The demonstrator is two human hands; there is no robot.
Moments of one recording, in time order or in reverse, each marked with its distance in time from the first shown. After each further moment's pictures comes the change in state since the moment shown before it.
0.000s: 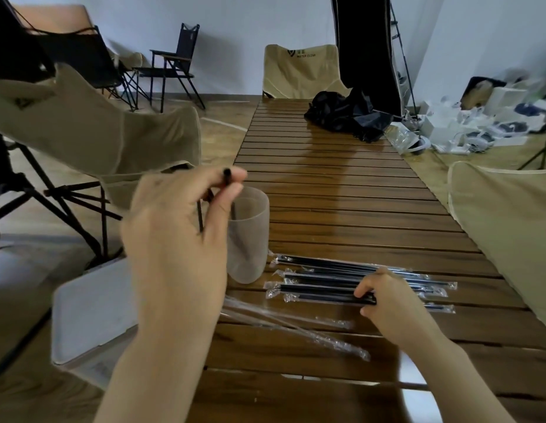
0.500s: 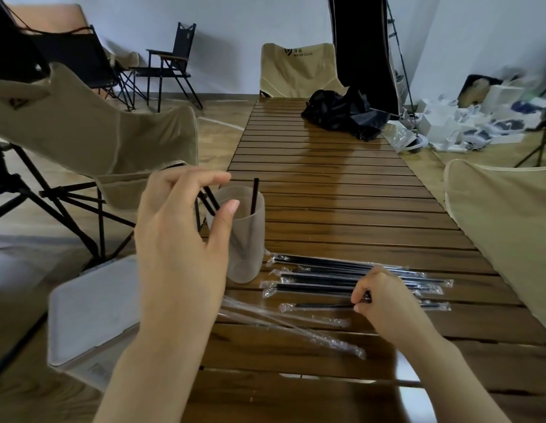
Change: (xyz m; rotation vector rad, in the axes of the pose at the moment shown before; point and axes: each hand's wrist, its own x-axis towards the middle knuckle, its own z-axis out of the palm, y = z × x) left_hand -0.009 -0.001 0.012 0.000 -0.051 -0.082; right_hand -0.001 -0.005 -0.002 0.038 0.019 -0.016
